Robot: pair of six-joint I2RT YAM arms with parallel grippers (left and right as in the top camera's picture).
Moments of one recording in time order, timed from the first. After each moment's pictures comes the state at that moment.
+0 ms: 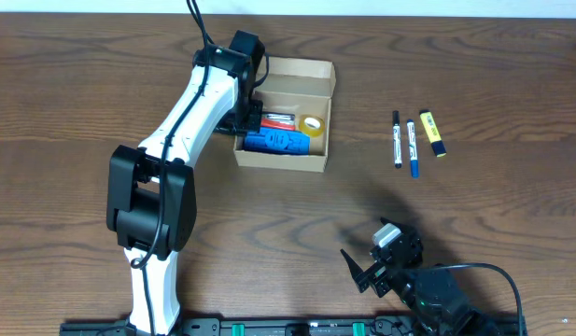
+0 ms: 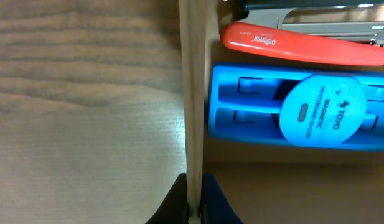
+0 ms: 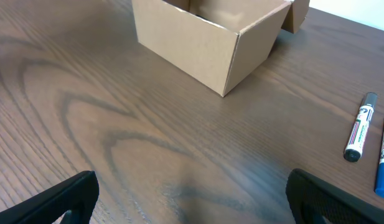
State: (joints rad) left arm -0.34 2.13 1.81 -1.21 -0.02 -0.22; right arm 0.76 0.01 0.15 -0.57 0.13 0.00
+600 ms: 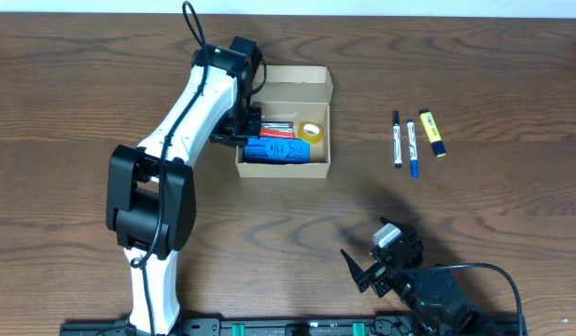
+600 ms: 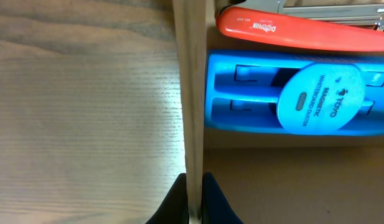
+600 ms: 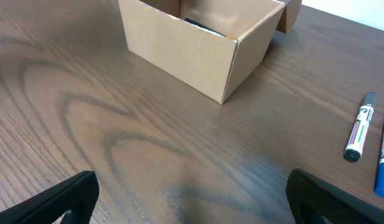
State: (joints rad) left arm -0.34 2.13 1.81 -1.31 0.05 -0.29; right arm 0.76 0.01 0.15 -0.57 0.13 0.00
